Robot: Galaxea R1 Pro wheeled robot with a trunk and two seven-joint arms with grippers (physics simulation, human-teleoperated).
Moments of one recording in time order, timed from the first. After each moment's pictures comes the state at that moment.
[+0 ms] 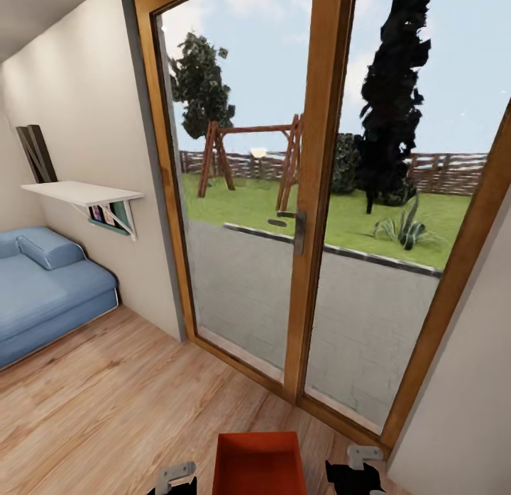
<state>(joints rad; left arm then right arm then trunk) -0.20 -0.14 0.16 -0.57 -0.02 -0.03 0.09 -0.40 -0.01 0.13 -0.26 -0.16 -0.12 -0.07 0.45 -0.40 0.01</state>
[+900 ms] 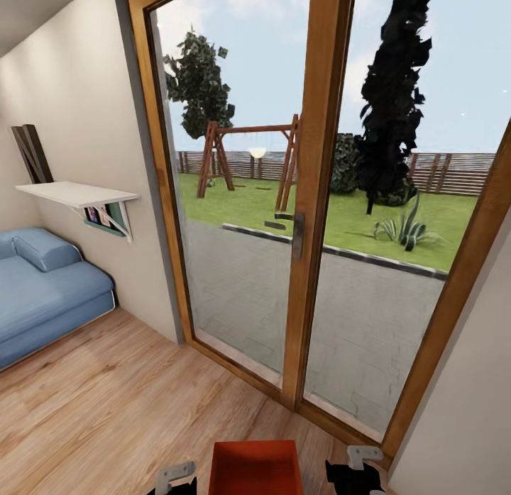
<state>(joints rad) -0.20 -0.14 0.16 -0.57 -0.02 -0.03 0.09 -0.40 -0.01 0.13 -0.26 -0.16 -0.12 -0.07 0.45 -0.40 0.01</state>
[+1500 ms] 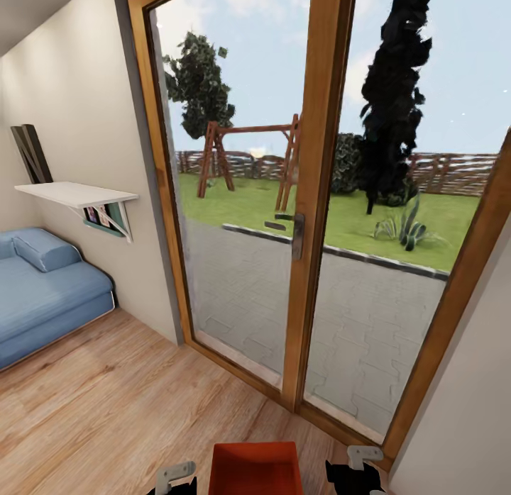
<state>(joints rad) -0.20 -0.14 0.16 -0.57 -0.02 -0.03 0.09 -0.40 -0.01 0.13 -0.26 -0.16 -0.12 -0.07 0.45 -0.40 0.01</state>
